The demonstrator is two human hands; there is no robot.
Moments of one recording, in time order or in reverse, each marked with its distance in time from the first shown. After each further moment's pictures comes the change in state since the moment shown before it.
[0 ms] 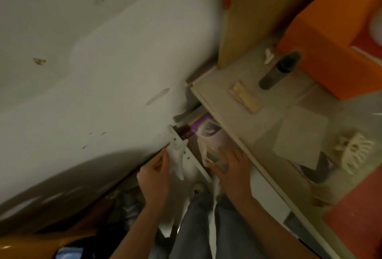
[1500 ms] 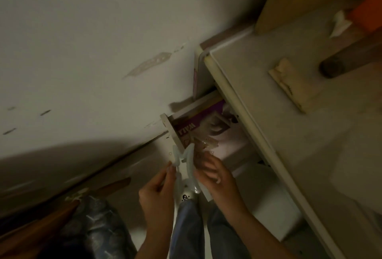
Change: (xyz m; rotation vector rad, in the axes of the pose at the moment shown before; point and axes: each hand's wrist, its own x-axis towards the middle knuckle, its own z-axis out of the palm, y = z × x) left_hand 0.016 -0.093 0.090 -0.387 -0.013 -0.328; right_hand 0.039 0.070 0.101 0.560 -0.468 0.389
